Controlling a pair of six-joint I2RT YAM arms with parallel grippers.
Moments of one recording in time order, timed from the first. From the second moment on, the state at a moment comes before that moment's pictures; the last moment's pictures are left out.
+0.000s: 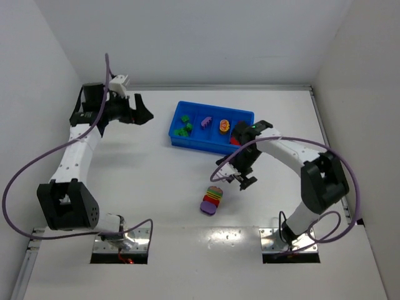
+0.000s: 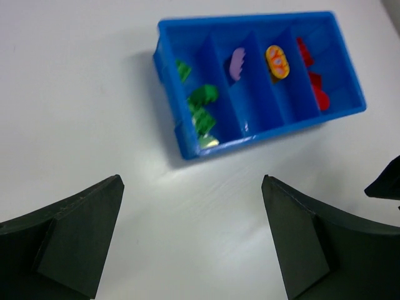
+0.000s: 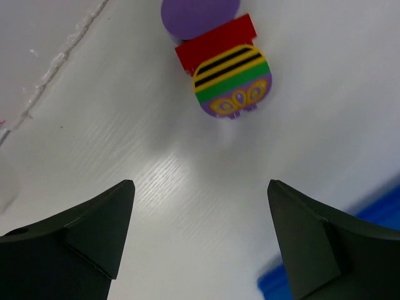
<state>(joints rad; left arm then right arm) 0.05 1.42 1.32 -0.42 0.64 0.01 0.49 1.62 1.16 -1.19 -0.63 -1.80</state>
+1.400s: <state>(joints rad) 0.33 1.24 1.14 -0.61 0.72 0.11 0.73 1.90 1.15 -0.96 -0.55 -1.99</state>
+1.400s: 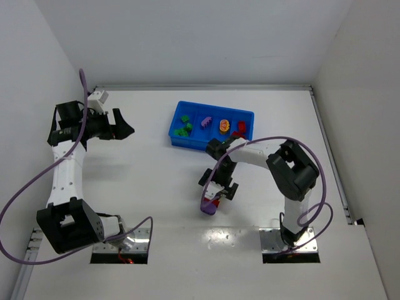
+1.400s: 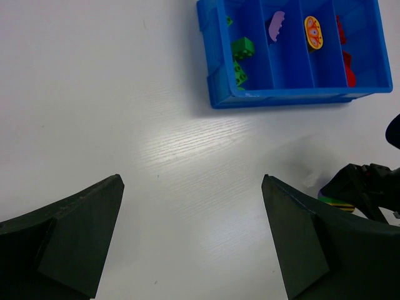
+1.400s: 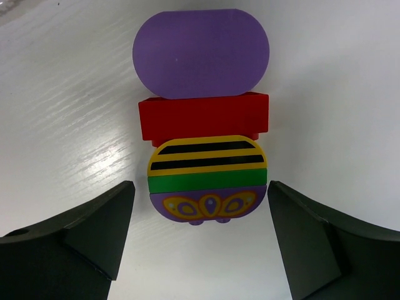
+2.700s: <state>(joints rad) 0.19 1.36 0.98 -0.69 0.96 0.28 0.71 1.72 1.04 -0.63 -0.53 -1.25</state>
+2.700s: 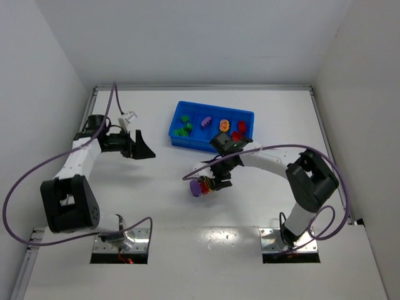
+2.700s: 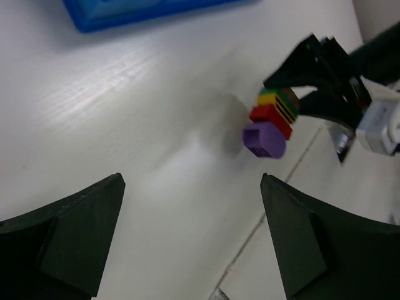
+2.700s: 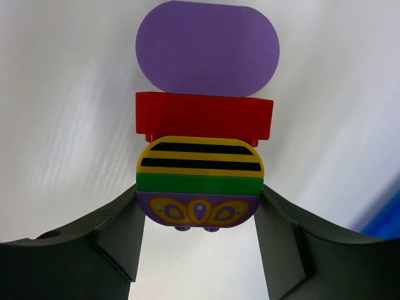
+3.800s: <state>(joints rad) 0.12 1.71 1.05 -0.91 1.29 0.49 0.81 1.71 1.16 -0.14 -0.36 -0.66</state>
